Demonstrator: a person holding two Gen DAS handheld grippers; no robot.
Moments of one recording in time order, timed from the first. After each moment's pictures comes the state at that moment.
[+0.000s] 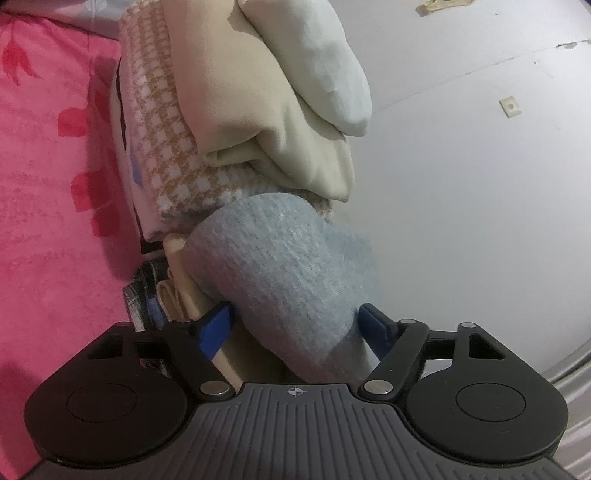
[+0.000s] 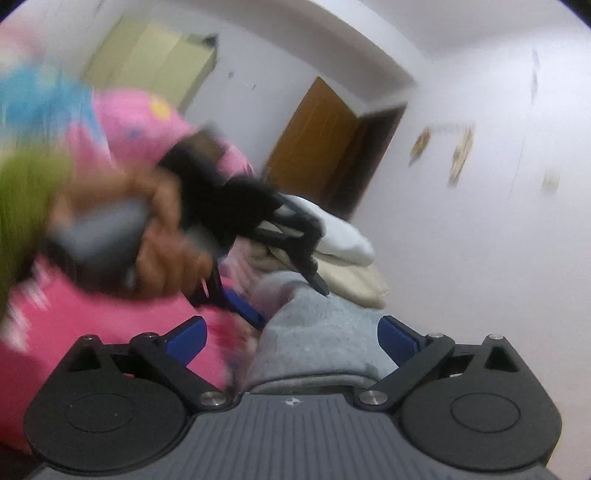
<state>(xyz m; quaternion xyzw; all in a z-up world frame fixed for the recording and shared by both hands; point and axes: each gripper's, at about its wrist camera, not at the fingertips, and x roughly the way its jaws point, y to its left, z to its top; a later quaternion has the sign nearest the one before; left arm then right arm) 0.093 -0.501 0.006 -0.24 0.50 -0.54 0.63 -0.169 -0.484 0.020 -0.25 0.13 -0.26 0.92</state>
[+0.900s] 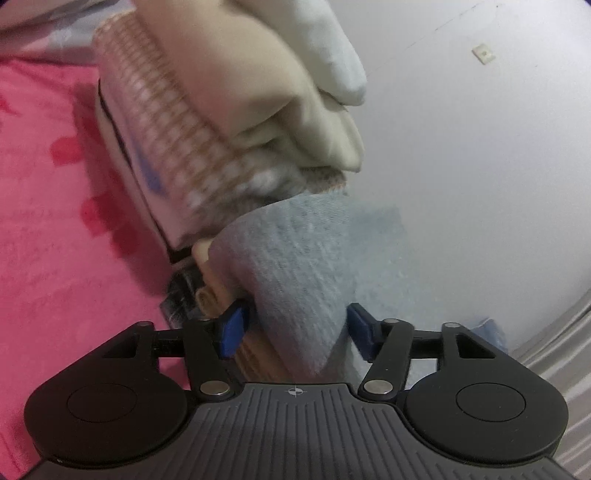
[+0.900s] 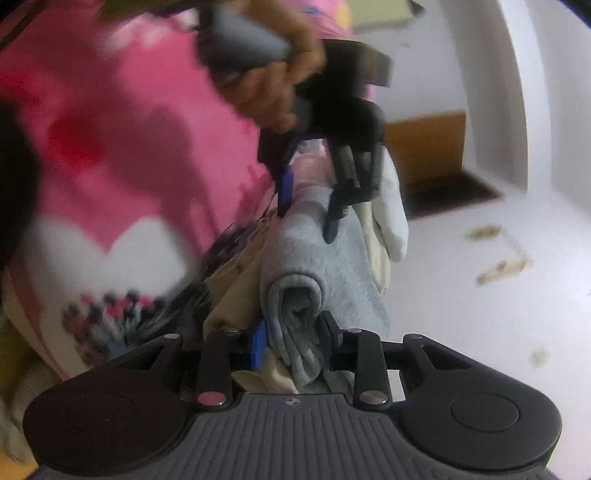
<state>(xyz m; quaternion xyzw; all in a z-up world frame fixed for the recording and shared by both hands) 0.099 -0.497 -0.028 -0.16 0.45 -0.59 0.65 -0.180 -0.478 -0.063 -0.57 0.28 -0.18 0.75</state>
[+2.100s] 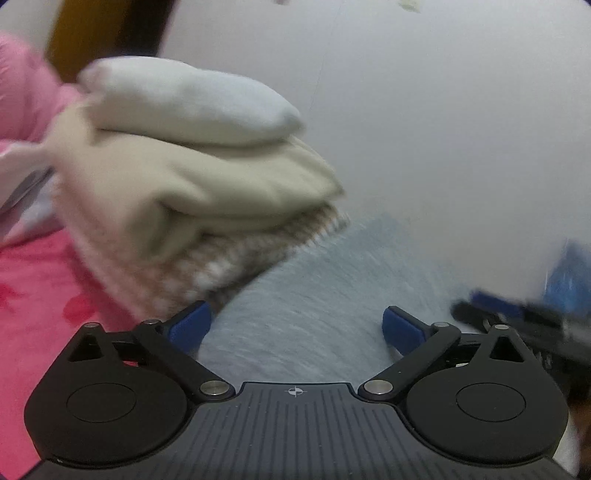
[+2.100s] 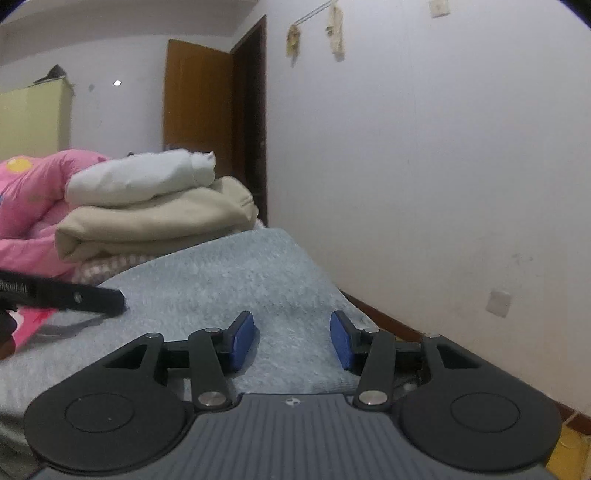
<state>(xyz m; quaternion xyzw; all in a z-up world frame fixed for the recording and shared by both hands) 0.064 -0.554 0.015 0.00 0.27 -0.57 0.78 -0.146 -0.697 0.005 0.07 0.14 -0.32 0.93</state>
